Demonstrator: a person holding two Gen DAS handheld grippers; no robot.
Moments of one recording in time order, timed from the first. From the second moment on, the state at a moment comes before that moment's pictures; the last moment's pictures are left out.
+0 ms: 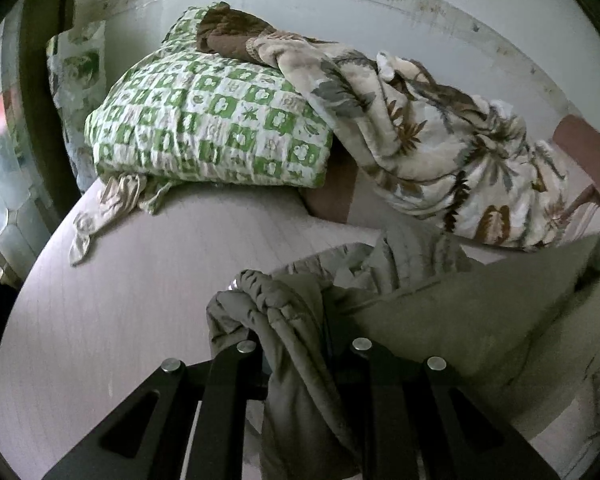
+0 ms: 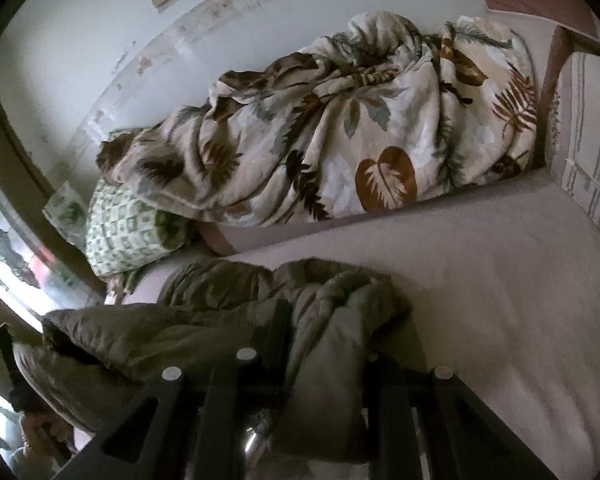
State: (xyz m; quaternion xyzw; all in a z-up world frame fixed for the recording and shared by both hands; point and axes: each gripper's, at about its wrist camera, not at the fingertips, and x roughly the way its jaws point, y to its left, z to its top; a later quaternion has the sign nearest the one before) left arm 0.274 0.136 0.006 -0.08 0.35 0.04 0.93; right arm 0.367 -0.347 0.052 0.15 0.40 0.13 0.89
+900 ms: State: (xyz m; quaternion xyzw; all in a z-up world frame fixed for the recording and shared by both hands) left arm 0.422 0.155 -0.113 -0.08 0.45 0.06 0.89; right arm 0.537 -0.293 -0.105 0.07 0.55 0.04 0.83
